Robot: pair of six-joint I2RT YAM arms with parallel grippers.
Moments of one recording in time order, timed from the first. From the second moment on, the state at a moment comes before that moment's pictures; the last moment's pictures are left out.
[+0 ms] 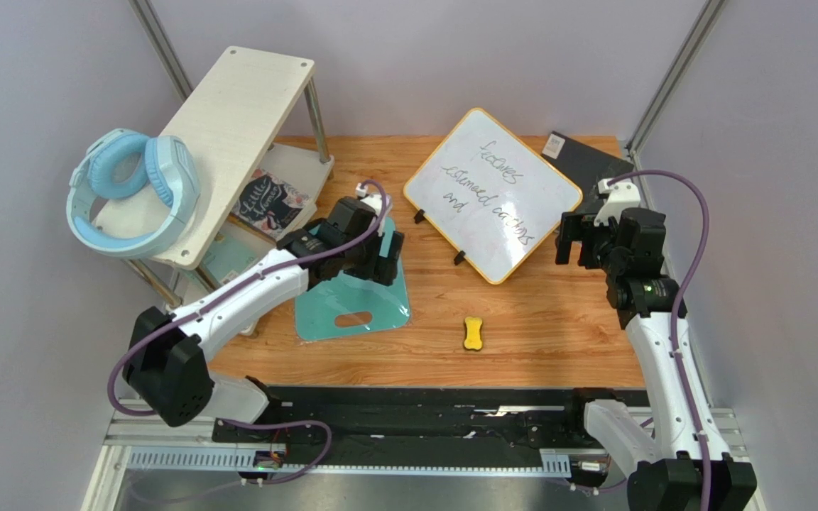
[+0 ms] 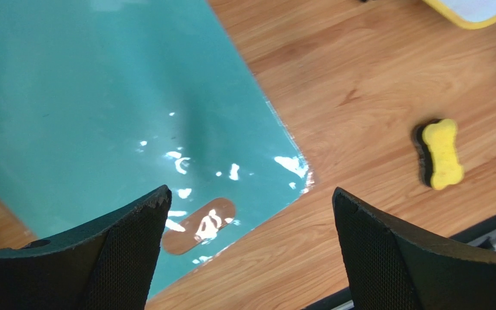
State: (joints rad) left arm -0.65 1.37 1.08 -0.56 -0.06 -0.27; right arm -0.02 0.91 0.87 -0.45 -0.08 -0.04
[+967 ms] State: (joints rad) left arm -1.13 2.11 1.65 -0.77 -0.02 -0.89; right arm -0.07 0.86 0.85 -0.45 -0.16 -0.01
